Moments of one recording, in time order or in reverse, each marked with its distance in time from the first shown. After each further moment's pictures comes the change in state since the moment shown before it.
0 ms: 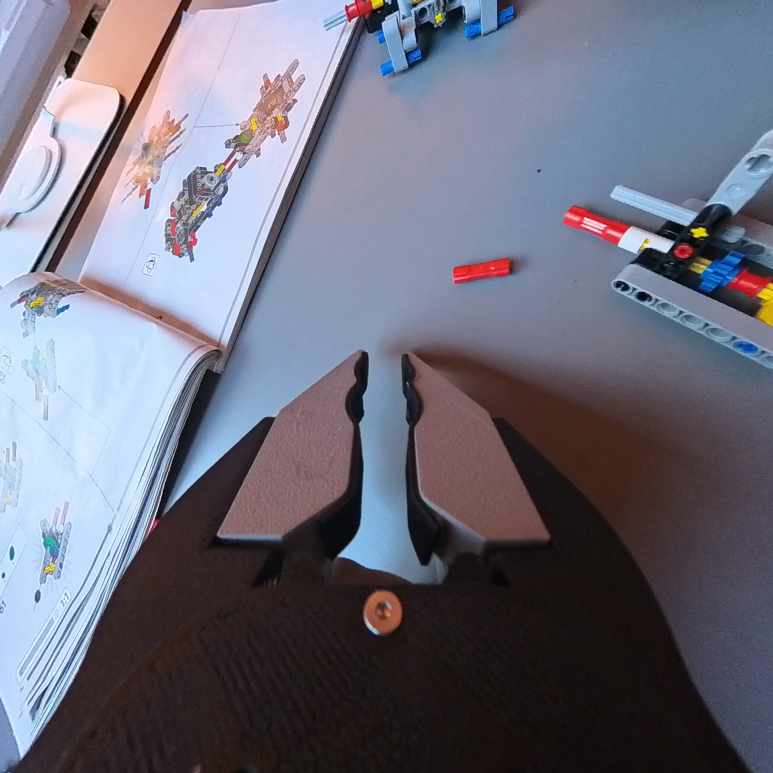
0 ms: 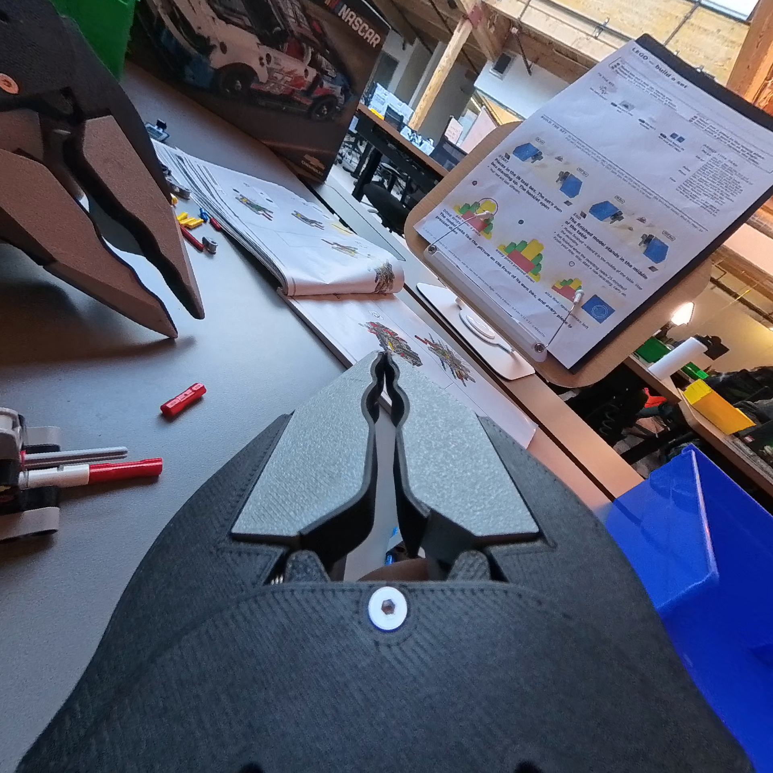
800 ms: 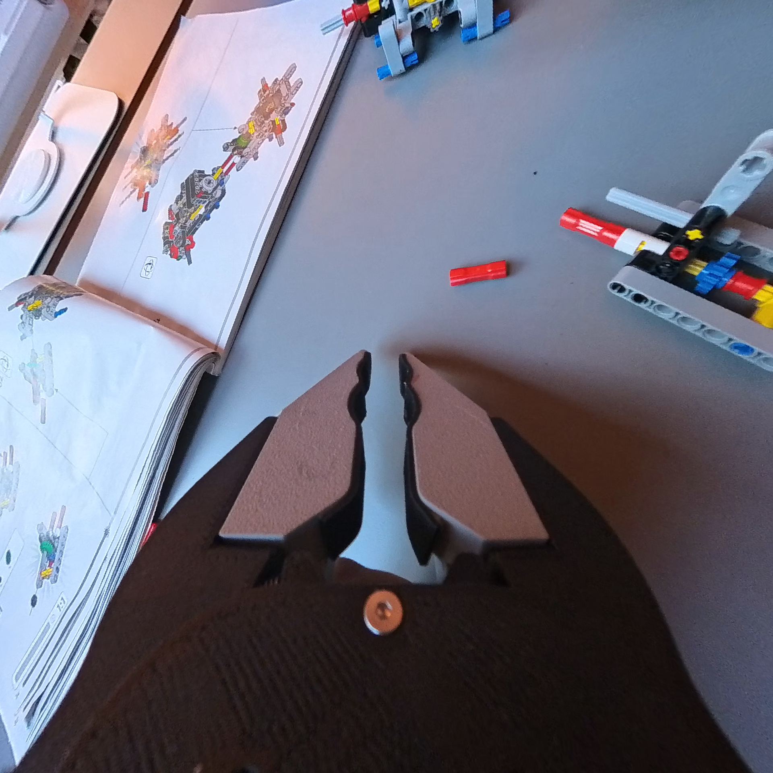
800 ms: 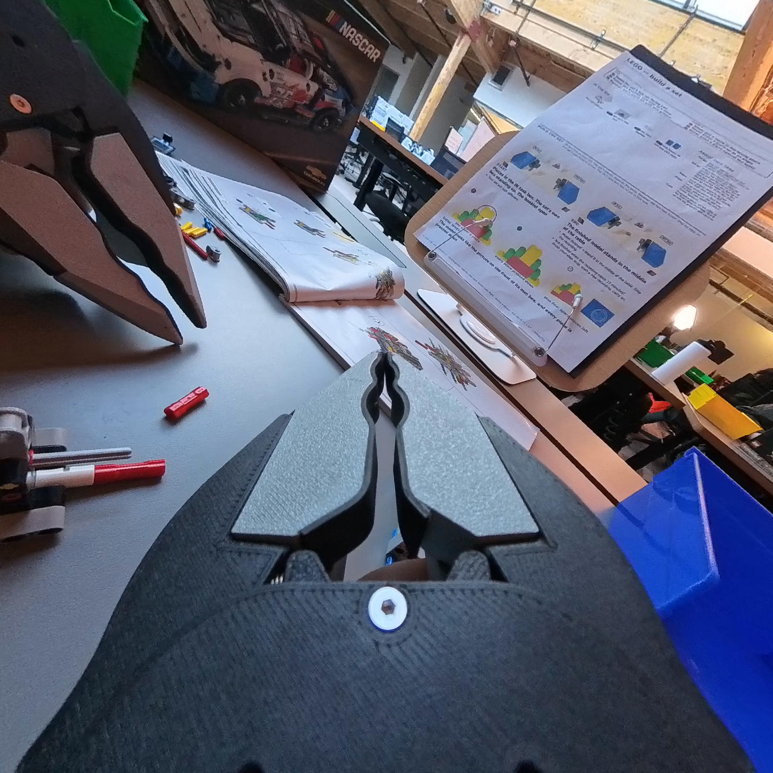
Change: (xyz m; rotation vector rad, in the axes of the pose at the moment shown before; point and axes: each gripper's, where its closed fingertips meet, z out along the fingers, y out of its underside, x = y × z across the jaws) left arm 0.001 -0.001 0.001 0.006 0.002 0.002; right arm 0.001 -0.002 -0.002 0.022 -0.004 0.011
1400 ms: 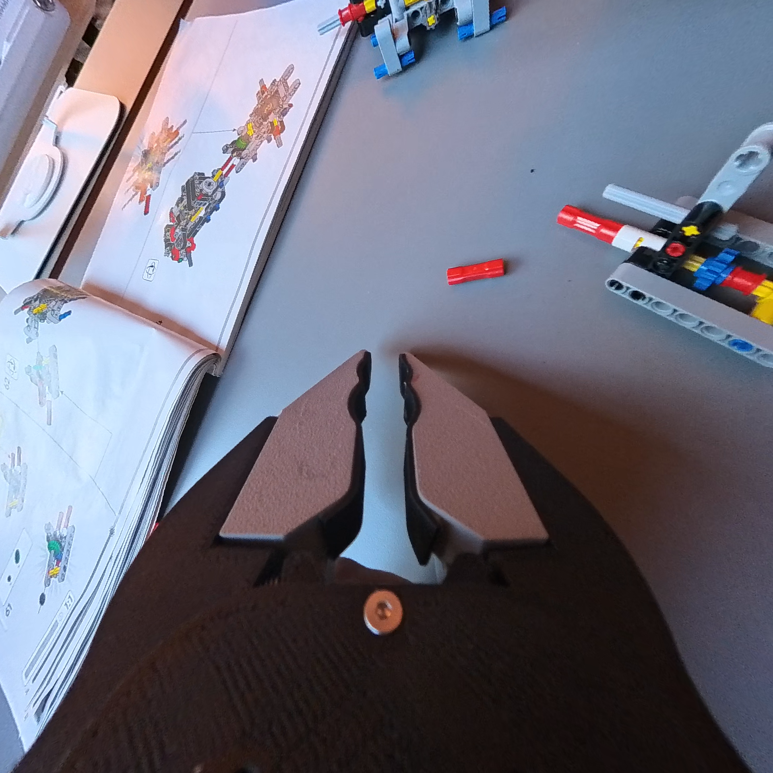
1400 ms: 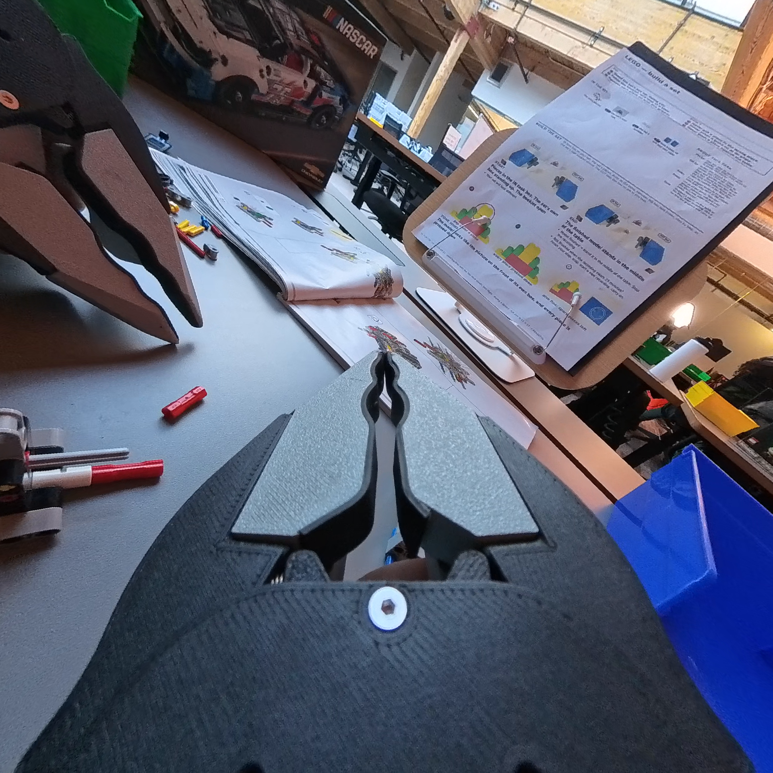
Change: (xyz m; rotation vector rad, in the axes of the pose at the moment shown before) left arm 0.001 0.000 -0.001 -0.004 -0.006 0.014; right arm 0.001 0.000 0.001 -0.006 0.005 -0.001
